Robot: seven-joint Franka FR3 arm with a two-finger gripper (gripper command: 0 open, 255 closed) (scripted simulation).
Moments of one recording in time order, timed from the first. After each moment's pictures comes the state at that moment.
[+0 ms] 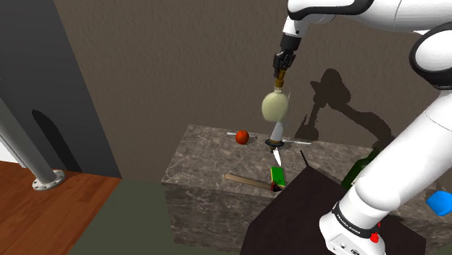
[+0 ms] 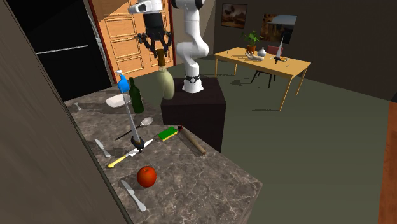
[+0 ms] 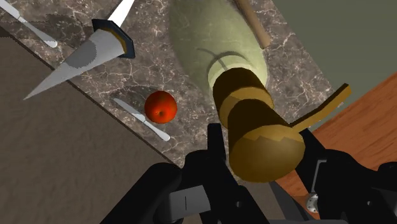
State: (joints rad) arm -0.14 -0.10 -0.19 -1.75 0.08 1.67 -0.32
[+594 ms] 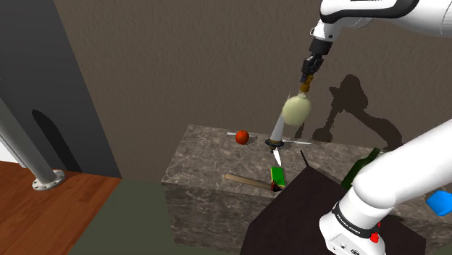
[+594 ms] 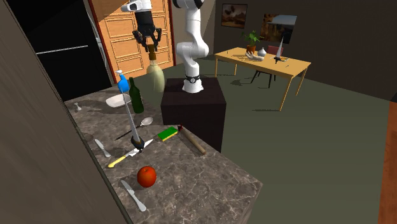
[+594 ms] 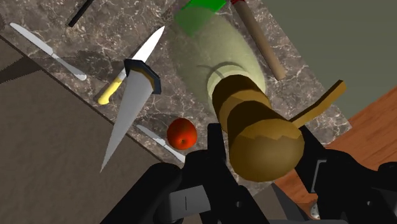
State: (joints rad) arm -0.21 -0.32 -0.27 -1.96 0.01 1.66 -0.46
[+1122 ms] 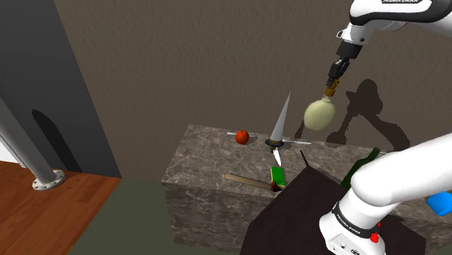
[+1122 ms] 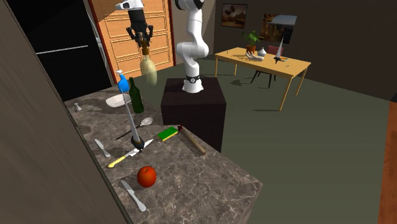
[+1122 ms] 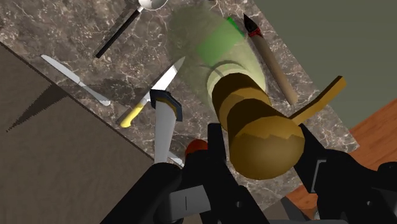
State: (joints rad) arm -0.29 -0.46 -0.37 -2.06 -0.06 1.62 -0.60
